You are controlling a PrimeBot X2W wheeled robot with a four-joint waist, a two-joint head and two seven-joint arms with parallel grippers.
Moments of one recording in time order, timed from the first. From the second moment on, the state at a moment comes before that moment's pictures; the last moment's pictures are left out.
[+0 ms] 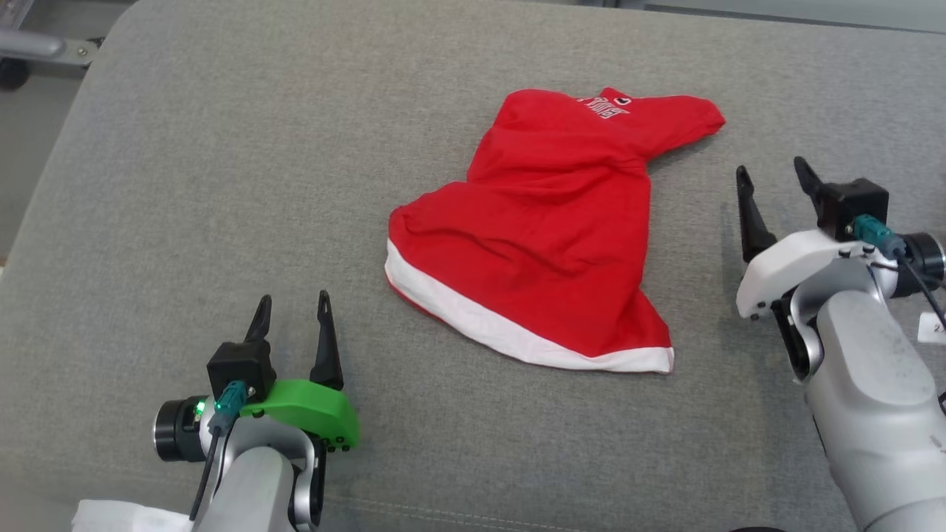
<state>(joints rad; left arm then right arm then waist) -0.31 0.05 -0.24 0.52 -0.28 0.11 -0.26 -0.67 -0.19 0.03 0.80 0.06 0.13 -0.26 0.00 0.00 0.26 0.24</state>
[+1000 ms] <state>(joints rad) -0.09 0.05 -0.05 0.44 -0.15 0.04 -0.26 -0.19 -0.05 0.11 0.47 0.17 0.13 -0.26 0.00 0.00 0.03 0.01</state>
